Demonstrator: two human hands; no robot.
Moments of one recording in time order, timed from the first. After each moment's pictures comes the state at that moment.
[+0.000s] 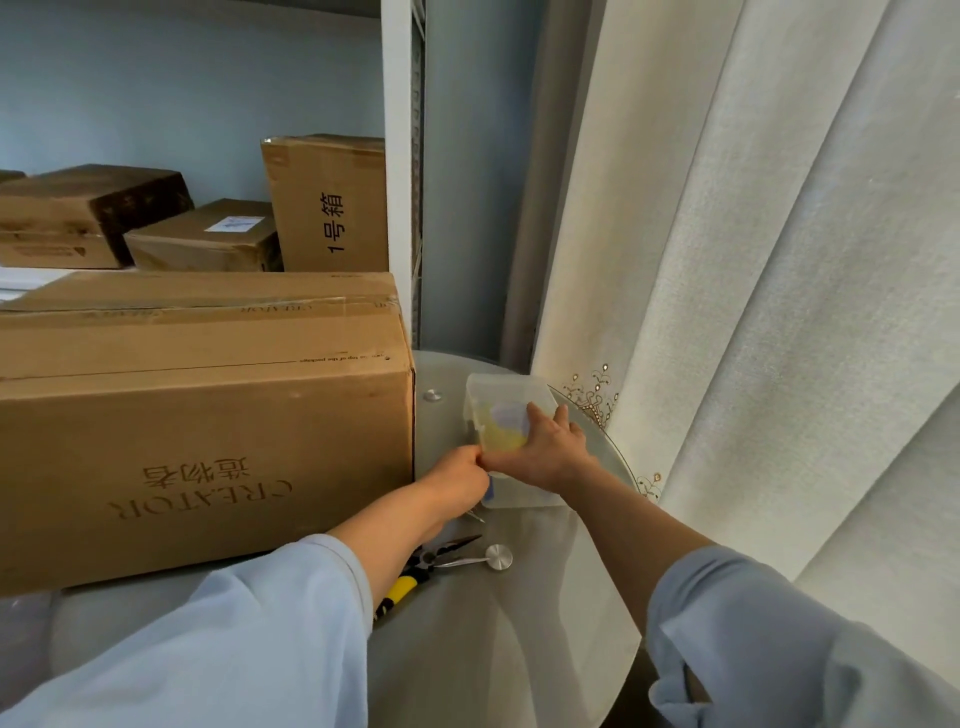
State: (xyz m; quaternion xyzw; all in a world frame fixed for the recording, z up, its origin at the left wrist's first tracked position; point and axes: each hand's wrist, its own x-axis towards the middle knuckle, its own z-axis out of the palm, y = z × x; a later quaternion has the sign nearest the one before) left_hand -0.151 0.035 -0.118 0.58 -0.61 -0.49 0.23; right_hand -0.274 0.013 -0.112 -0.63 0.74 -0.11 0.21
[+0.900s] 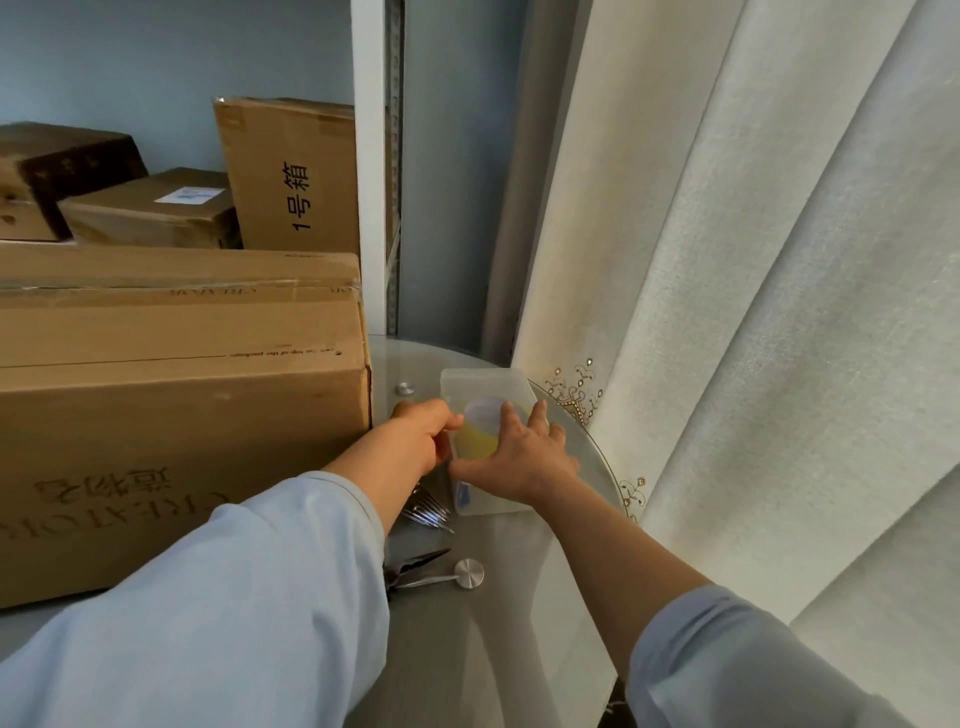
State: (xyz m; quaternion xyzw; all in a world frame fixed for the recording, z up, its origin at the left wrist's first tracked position) left_hand -0.163 -0.046 -0.121 0.61 -0.27 -0.63 0.40; right_hand -0.271 0.009 -0.111 -0.65 0.74 -0.05 0.17
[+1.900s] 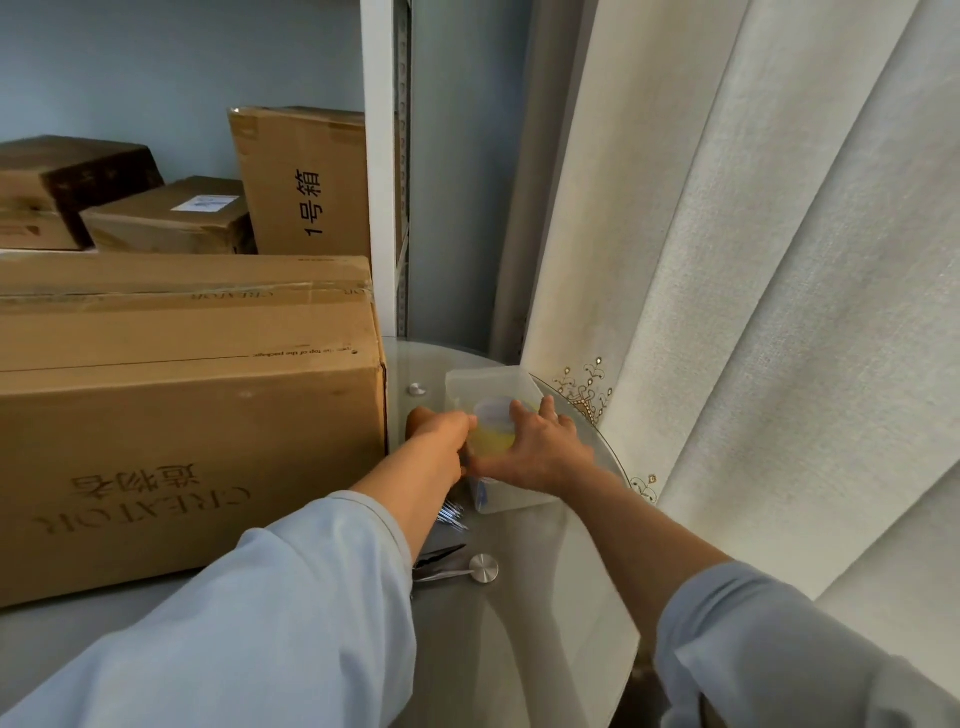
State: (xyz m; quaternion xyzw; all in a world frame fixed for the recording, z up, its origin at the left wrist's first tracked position) left_hand -0.170 -0.027 -0.117 0.65 -0.28 -0.57 0.41; right_hand -0.281 0.004 -0.106 -0.68 0.72 -0.05 0.17
